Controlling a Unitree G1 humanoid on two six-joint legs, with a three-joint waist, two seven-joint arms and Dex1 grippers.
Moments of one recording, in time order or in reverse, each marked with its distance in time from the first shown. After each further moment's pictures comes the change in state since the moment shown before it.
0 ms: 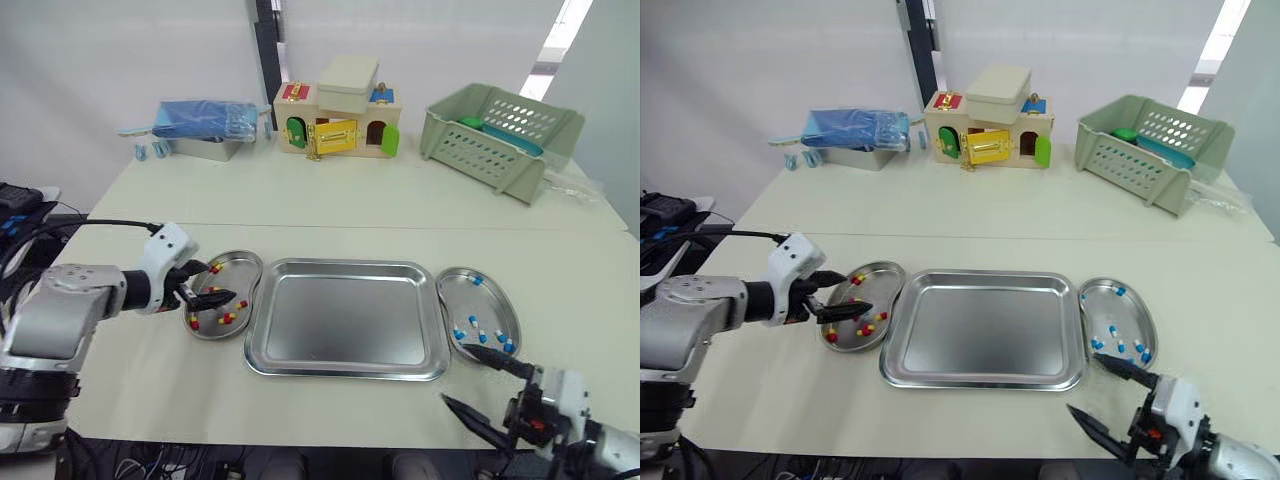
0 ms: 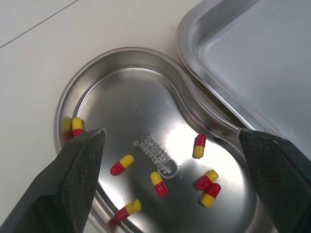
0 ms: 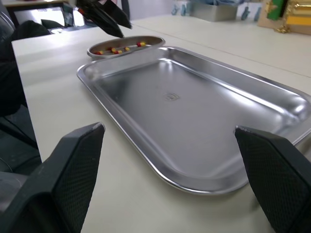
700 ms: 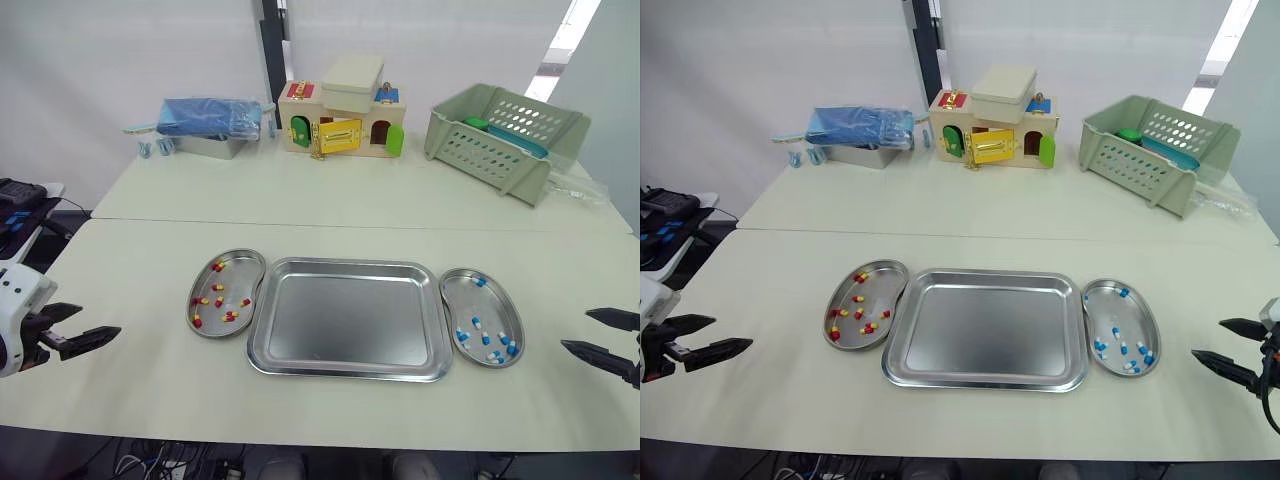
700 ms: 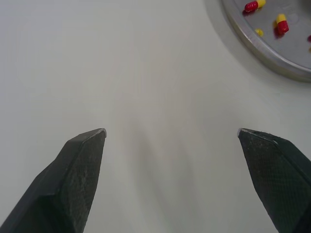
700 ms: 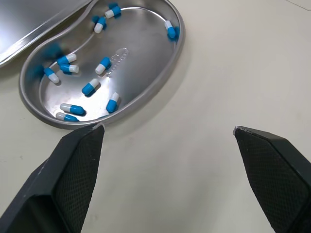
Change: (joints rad) left arm 0.454 0.097 0.399 0.231 -0.005 -0.234 -0.034; right arm -0.304 -0.407 -0.263 0.521 -0.060 0.421 0.178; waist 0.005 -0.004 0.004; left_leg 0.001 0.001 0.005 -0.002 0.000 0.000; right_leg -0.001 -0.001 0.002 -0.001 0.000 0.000
